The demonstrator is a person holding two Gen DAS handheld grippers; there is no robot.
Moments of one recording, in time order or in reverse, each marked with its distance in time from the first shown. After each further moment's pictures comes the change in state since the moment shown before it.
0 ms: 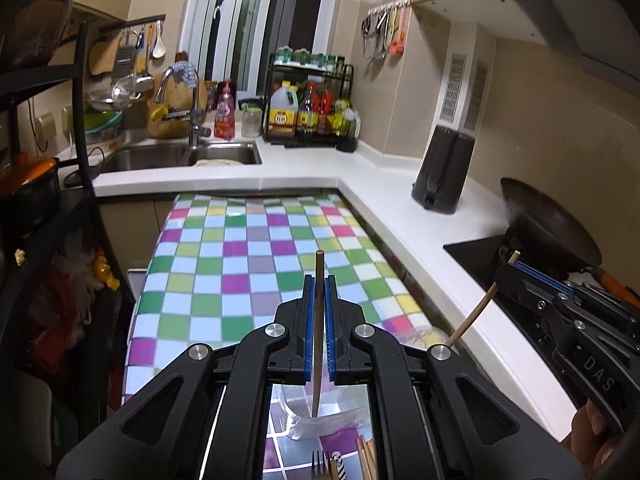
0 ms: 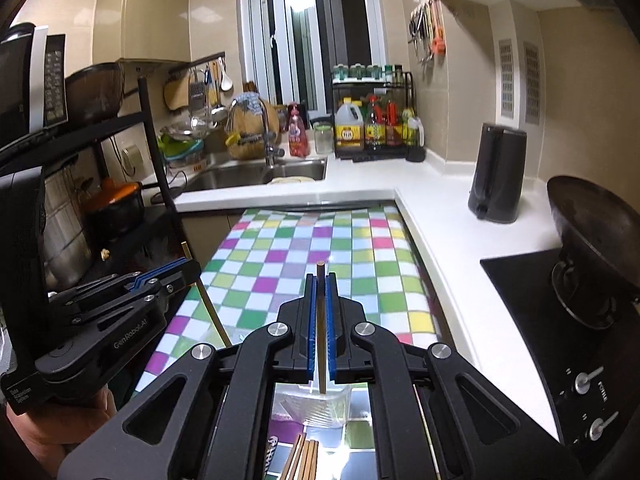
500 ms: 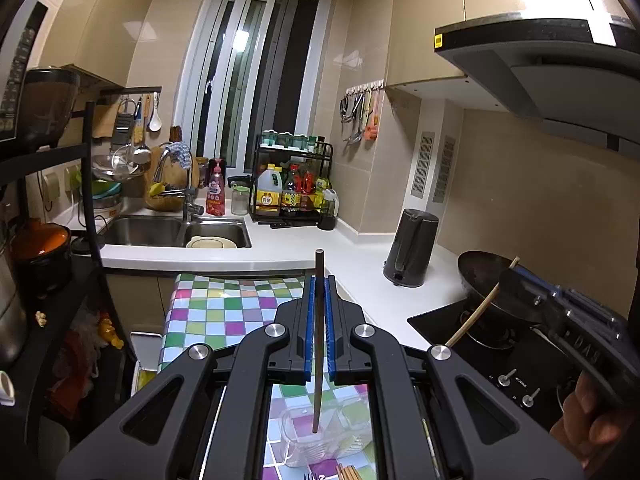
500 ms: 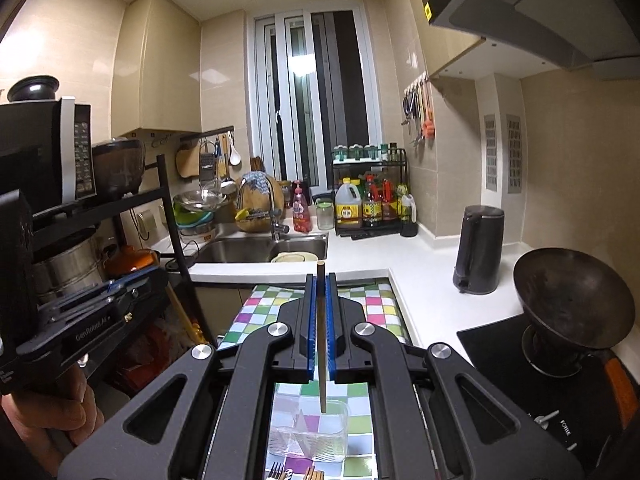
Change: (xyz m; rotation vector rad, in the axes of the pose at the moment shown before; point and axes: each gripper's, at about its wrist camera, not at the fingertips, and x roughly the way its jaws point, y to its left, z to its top) left arm -0.111 -0.016 0.068 0.026 -0.234 -0.058; right arm -0.108 0.003 0.067 0.008 -0.233 0.006
